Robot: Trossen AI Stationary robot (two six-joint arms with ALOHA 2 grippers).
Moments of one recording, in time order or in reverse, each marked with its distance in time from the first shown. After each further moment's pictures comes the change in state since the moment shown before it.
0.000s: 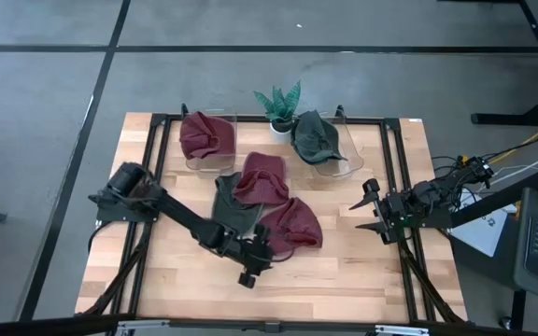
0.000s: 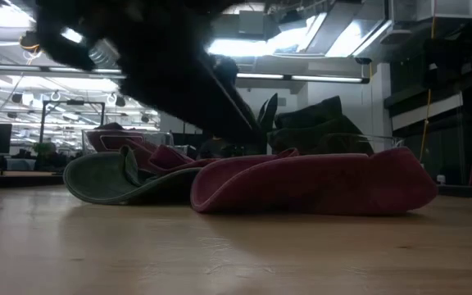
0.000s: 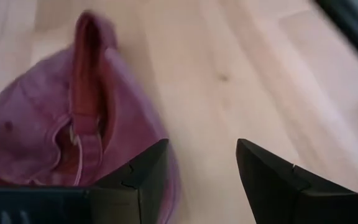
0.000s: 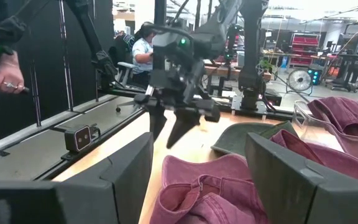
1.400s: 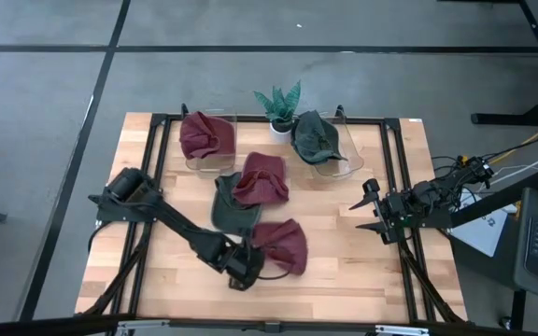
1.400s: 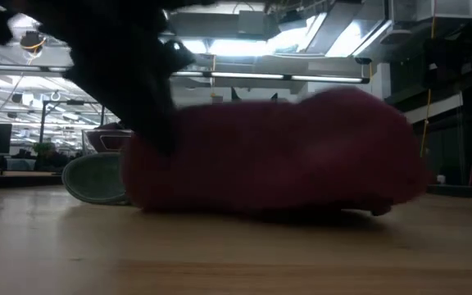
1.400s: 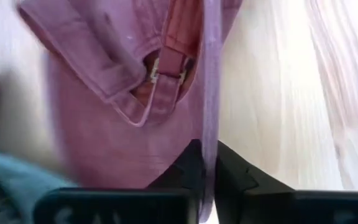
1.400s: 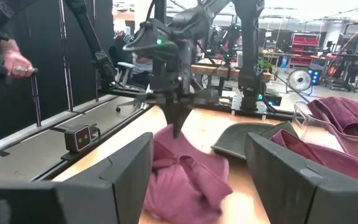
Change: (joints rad) left arm -0.091 0.028 0.206 -0.594 -0.126 -0.256; right arm 0.000 0.000 0.000 0.000 0.000 0.000
